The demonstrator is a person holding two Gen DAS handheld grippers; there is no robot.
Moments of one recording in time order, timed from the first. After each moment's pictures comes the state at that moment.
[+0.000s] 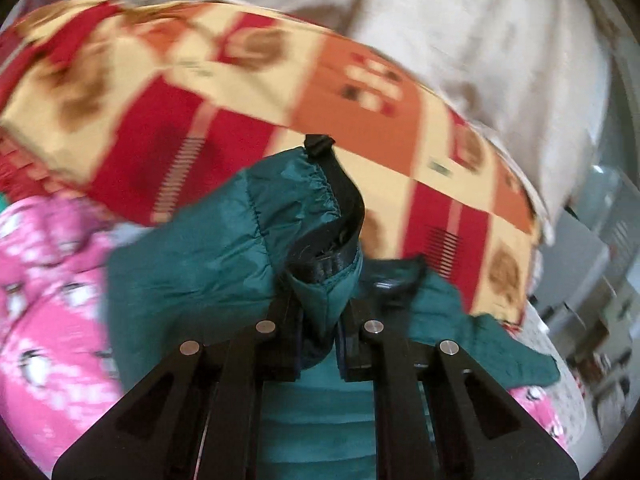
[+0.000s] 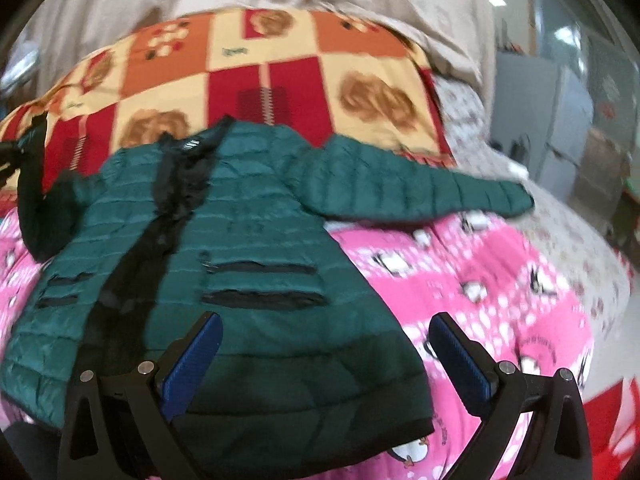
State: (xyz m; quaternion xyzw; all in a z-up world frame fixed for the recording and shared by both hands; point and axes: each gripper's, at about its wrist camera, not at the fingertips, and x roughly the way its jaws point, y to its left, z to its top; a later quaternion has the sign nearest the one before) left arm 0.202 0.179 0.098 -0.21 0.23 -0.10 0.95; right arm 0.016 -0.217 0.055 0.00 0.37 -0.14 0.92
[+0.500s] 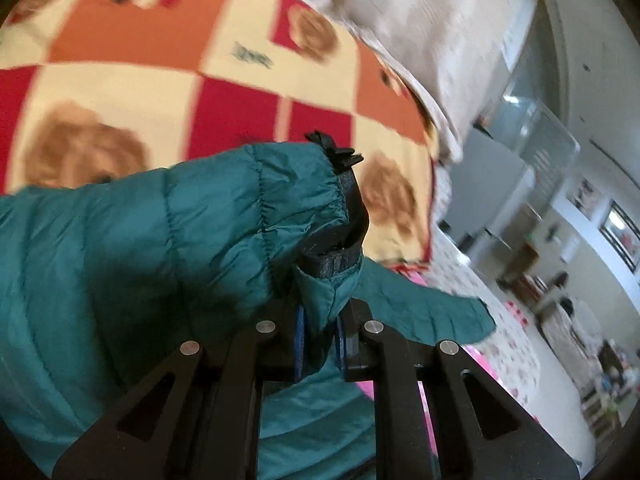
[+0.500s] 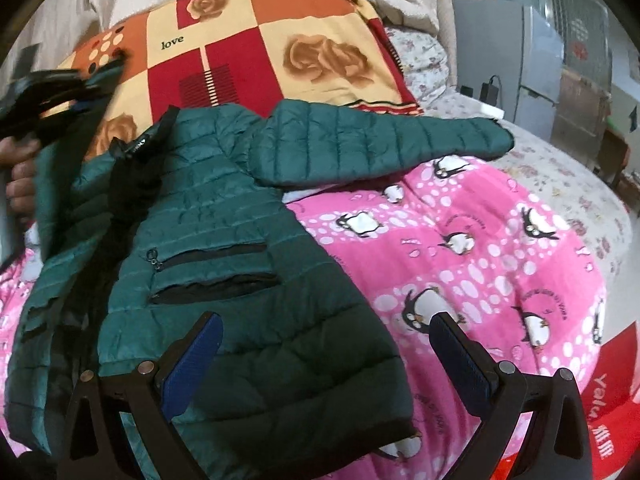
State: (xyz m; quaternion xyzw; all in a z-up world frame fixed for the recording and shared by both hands) left arm 0.280 -0.051 0.087 -0.17 0.29 -0.31 0.89; right arm 0.024 -0.250 0.034 0.08 0.39 -0.14 0.91
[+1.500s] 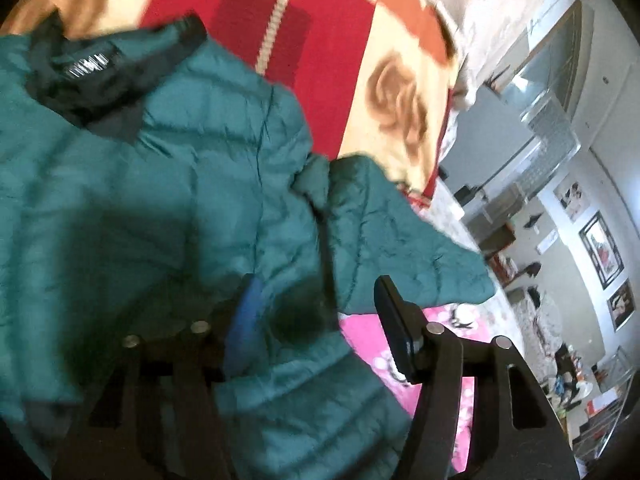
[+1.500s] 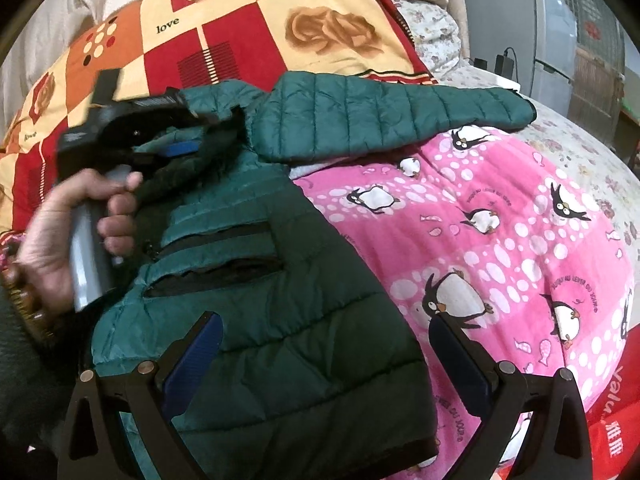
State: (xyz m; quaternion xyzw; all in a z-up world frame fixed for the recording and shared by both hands) left arm 0.294 -0.096 -0.009 -0.22 0.39 -0.34 0.83; right arm 0.038 -0.258 0.019 0.09 0.41 -0.13 0.90
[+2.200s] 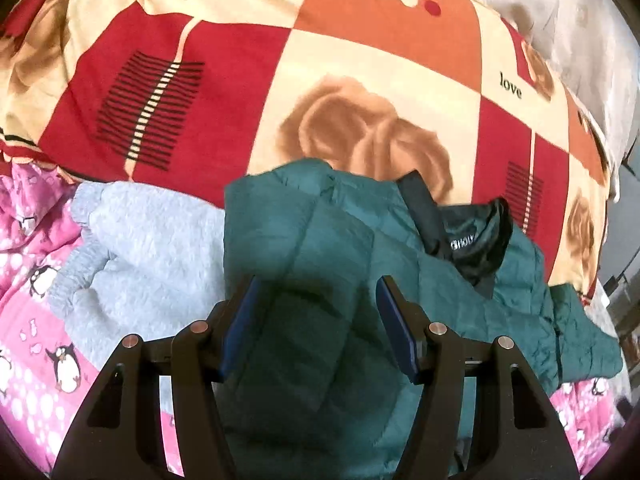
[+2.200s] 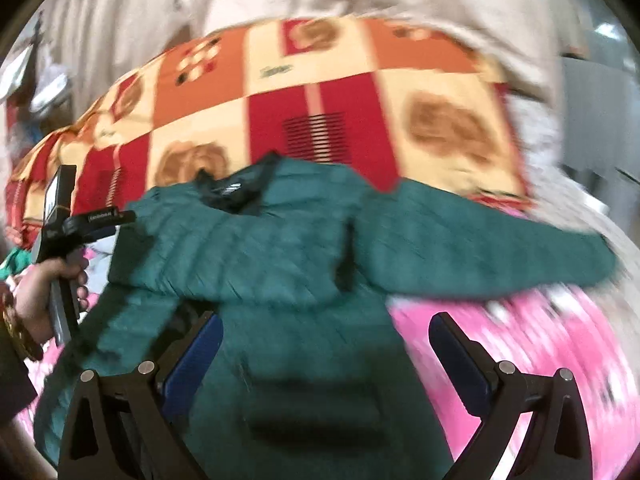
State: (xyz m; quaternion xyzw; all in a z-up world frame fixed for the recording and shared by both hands) left arm 0.302 0.157 -0.014 -0.16 0.32 -0.03 0.93; right arm 0.170 -0.209 0.087 0.02 0.34 0.06 0.94
